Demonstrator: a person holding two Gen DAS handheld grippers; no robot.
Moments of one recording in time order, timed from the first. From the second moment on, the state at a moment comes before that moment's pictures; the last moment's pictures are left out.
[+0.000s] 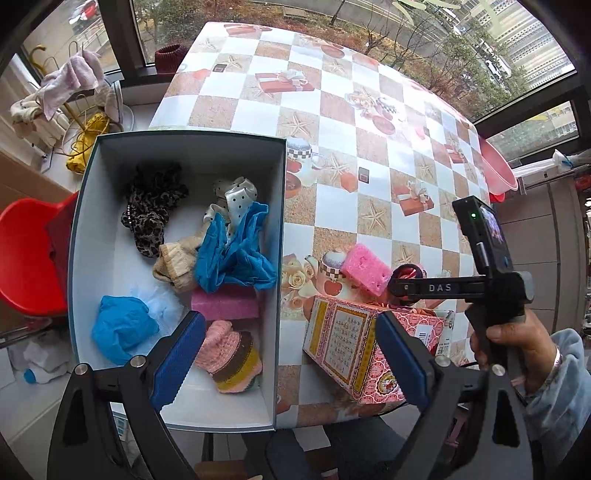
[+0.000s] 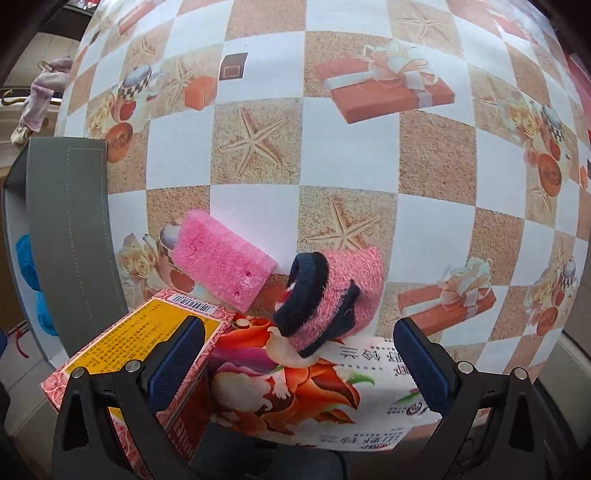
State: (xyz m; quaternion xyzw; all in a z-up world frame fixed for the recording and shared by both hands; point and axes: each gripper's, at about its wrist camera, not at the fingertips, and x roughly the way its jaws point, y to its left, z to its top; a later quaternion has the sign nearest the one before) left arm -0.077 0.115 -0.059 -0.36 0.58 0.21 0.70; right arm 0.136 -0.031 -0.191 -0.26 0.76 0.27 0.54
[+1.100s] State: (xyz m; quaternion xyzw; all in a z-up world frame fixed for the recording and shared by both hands) left arm 0.018 0.072 -0.059 -0.31 0.61 0.19 0.70; right arm 0.171 -0.093 -0.217 -0.20 0.78 0.26 0.53
